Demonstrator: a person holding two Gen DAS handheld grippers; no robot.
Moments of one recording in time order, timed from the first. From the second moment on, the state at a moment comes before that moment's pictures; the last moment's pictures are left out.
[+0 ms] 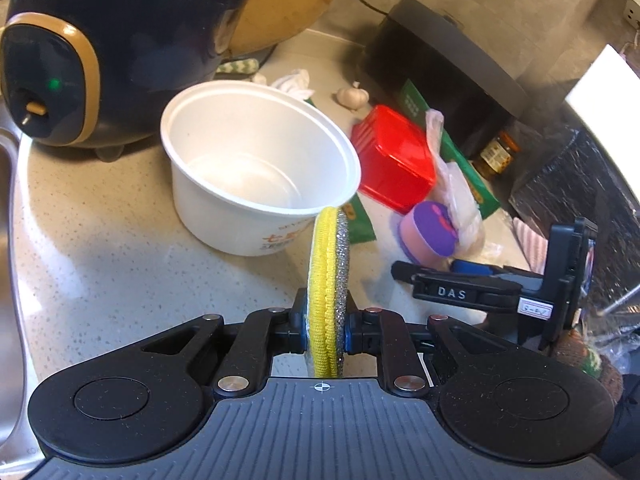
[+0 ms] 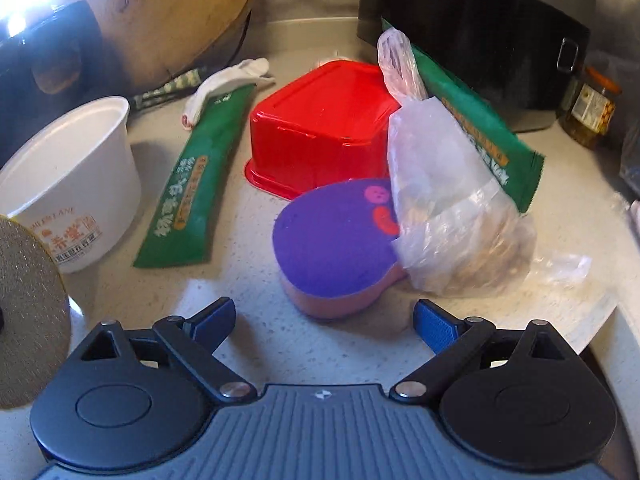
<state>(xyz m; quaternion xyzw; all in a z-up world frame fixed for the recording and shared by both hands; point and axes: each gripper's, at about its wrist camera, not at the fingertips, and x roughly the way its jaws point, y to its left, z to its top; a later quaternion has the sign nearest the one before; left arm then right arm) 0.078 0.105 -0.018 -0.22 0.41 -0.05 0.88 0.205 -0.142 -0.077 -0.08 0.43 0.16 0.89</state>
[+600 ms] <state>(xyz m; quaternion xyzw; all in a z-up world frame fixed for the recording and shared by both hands) 0.034 0.158 0.007 -0.24 0.37 -0.01 0.90 0.200 -0.121 -0.056 -0.09 0.44 0.22 0.86</state>
